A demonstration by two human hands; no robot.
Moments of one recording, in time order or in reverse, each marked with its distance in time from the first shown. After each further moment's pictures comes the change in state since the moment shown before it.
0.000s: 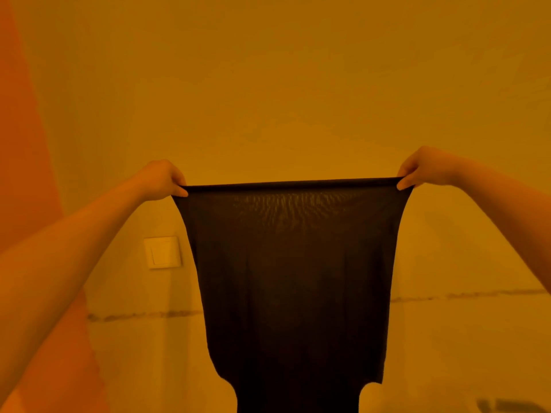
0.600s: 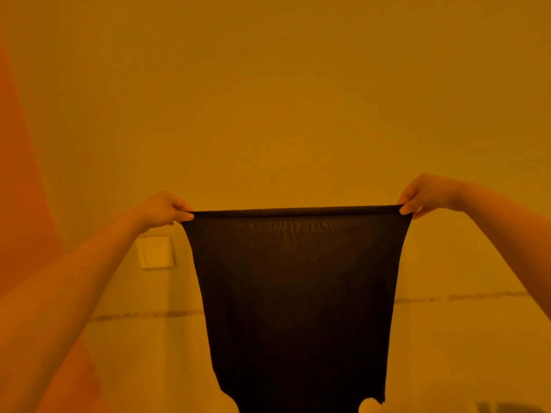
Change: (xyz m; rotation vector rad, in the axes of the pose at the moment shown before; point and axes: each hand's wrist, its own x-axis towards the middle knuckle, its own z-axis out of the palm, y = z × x) left_hand -0.002 -0.013 0.064 -0.431 -0.154 -0.148; right_hand 0.017 0.041 0.037 0.205 -0.214 0.152
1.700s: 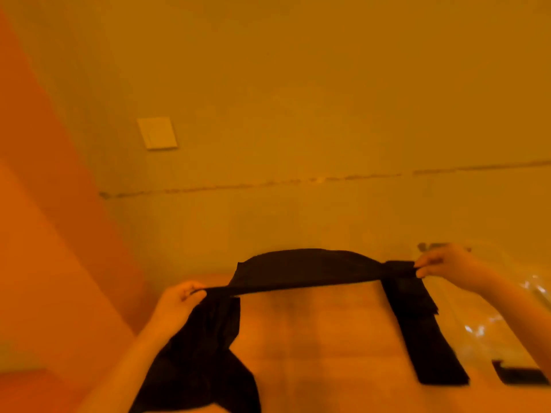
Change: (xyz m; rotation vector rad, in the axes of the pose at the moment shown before) left_hand -0.356 -0.150 0.187 -0.405 -0.150 -0.204; right_hand -0.292 0.158 0.210 0.025 -0.056 0.189
